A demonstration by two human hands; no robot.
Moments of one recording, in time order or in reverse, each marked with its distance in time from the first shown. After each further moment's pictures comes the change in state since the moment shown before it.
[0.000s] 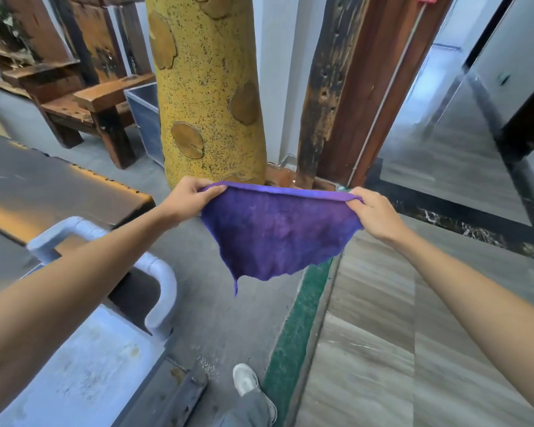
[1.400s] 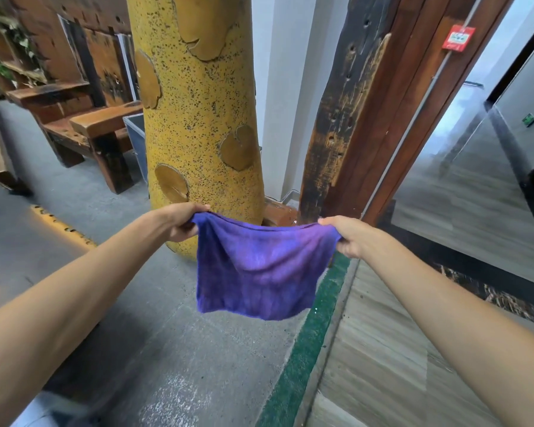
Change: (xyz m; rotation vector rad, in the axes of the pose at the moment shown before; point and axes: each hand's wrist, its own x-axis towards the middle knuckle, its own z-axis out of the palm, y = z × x) left_hand 0.274 0.032 0.015 -0.636 0.048 -0.730; right_hand 0.306 0.039 -0.002 0.853 -0.227 0.719
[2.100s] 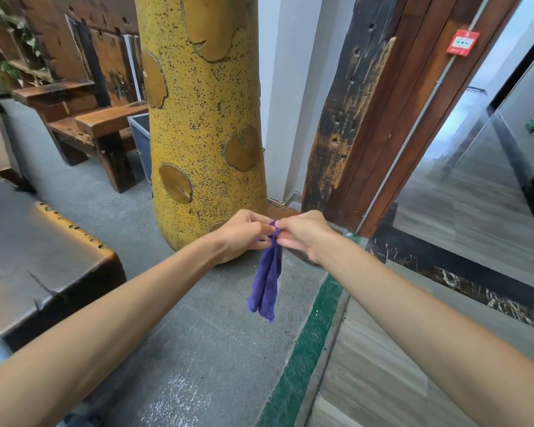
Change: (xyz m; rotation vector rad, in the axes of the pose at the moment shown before) left_hand -0.053 -0.041 0.101 0.300 -0.321 0.428; right_hand -0.055 0.005 0.089 -0.072 -0.015 -0.138
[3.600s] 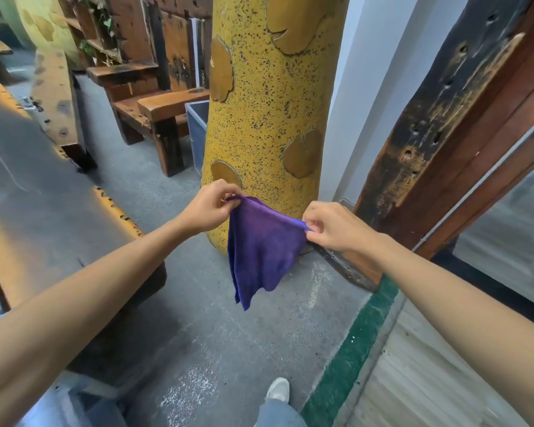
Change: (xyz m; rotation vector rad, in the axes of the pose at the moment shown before) left_hand 0.043 -0.021 -0.238 0.837 0.466 0.359; right_hand 0.139 -0.047 0.072 -1.293 -0.421 -1.048
